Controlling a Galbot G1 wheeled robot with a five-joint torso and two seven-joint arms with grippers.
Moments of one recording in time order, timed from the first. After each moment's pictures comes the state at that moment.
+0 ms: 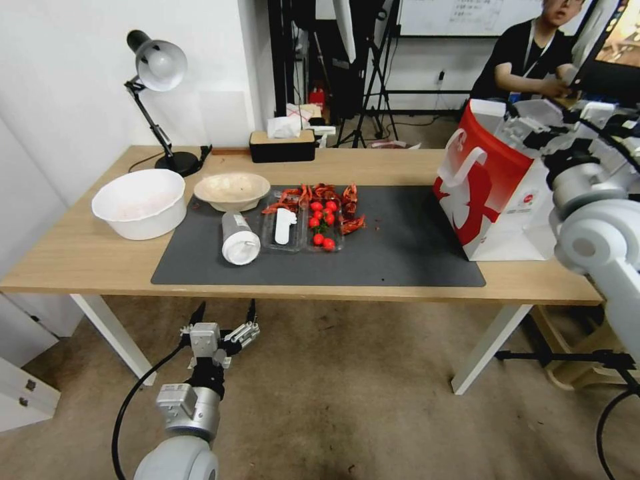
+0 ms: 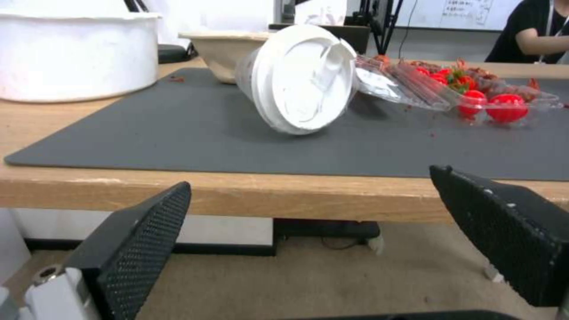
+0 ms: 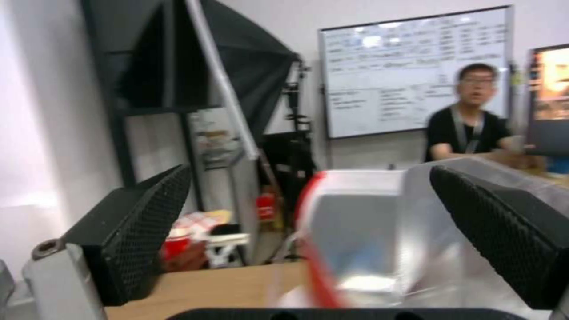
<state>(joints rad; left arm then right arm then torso) 1.69 -1.50 -0.49 -2.12 -0.15 -0.01 -0.04 -0.86 0.70 0.45 2.03 1.00 -0.17 0.42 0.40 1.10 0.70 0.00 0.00</state>
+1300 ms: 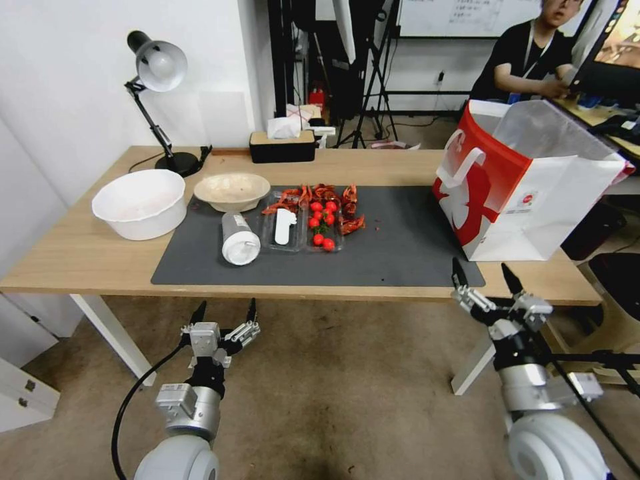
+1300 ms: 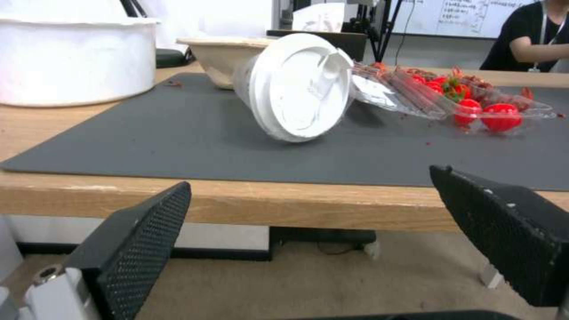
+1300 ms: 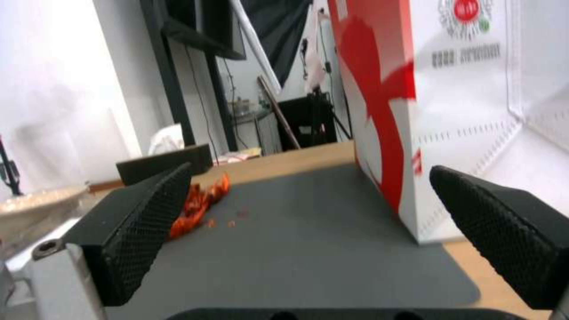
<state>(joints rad) 1.68 -1.49 -0.49 -2.12 -0.17 -0.02 -0.05 -1.61 1.02 0.54 2.15 0.63 0.31 0.18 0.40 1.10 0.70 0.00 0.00</state>
